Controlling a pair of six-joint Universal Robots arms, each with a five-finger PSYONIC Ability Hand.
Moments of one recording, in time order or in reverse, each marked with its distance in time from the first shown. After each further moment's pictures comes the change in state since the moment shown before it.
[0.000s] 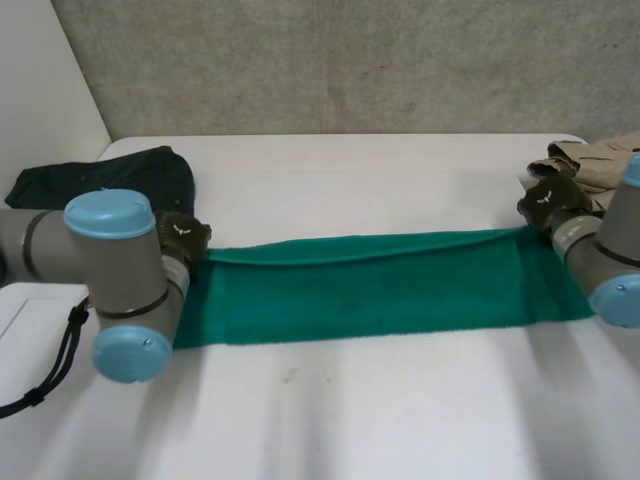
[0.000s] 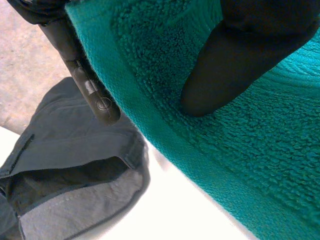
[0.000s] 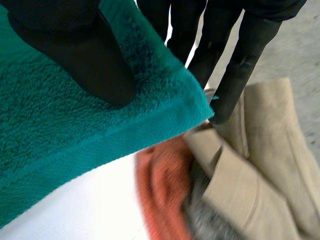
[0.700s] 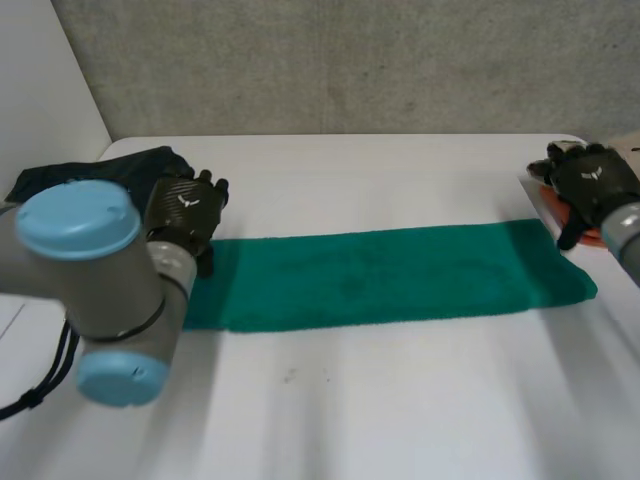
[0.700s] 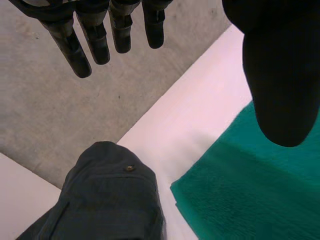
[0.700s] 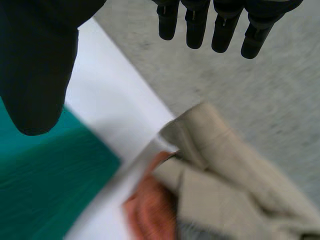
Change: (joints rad) left arm -0.092 0.218 -0.132 0.095 -0.009 -0.086; right arm -0.093 -0.268 0.240 -0.067 -0.143 0.404; left_hand -0.959 -0.993 -0.982 -1.002 -0.963; right_hand -0.901 -0.970 -0.979 -0.987 -0.946
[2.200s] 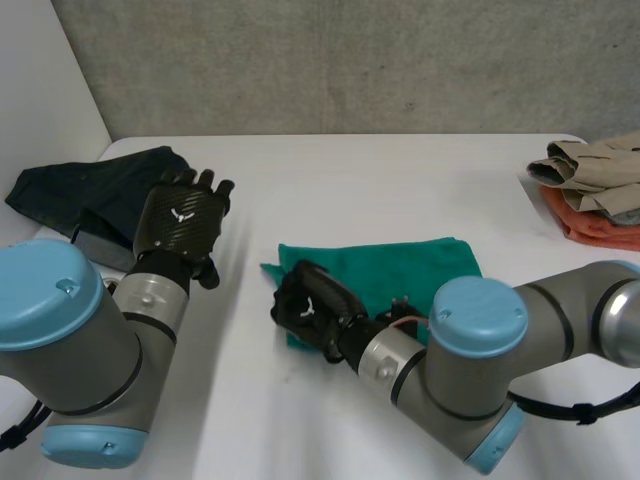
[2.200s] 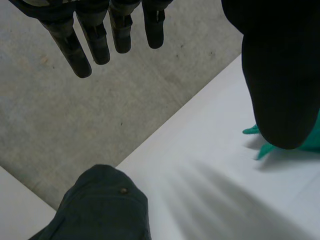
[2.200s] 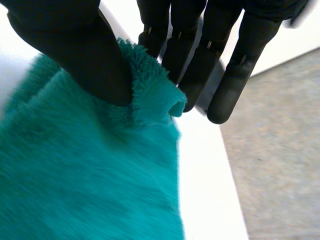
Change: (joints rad) left arm -0.016 0.182 -0.279 0.203 0.055 -0.067; right arm 0.665 0.139 0.152 -0.273 -0.201 -0.316; left_hand 0.000 0.000 0.000 0.000 0.000; right_hand 0.790 0.847 0.862 0.864 0.839
